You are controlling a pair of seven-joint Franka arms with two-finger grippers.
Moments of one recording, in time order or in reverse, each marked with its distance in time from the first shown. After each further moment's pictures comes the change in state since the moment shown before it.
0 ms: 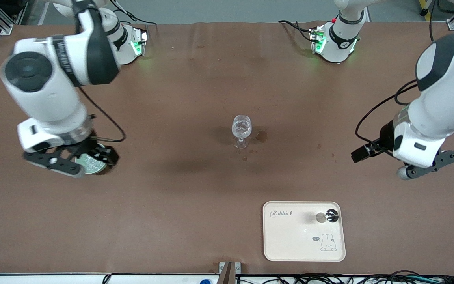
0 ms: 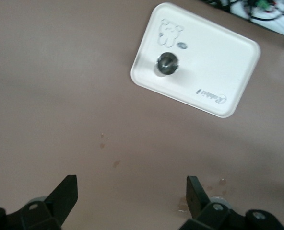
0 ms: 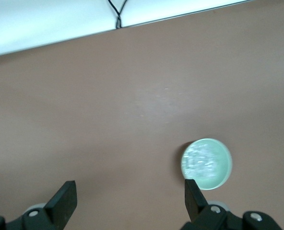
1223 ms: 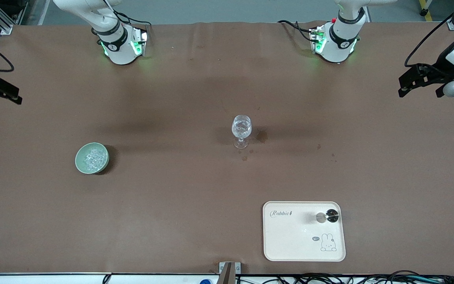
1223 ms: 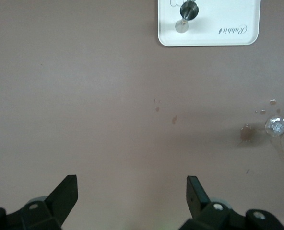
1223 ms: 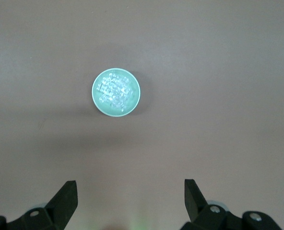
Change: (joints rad) left arm -0.294 -0.478 0.575 -0.316 -0.202 -0.124 0.604; right arm -0.333 -0.419 0.004 -0.291 0.033 -0.256 -0.622
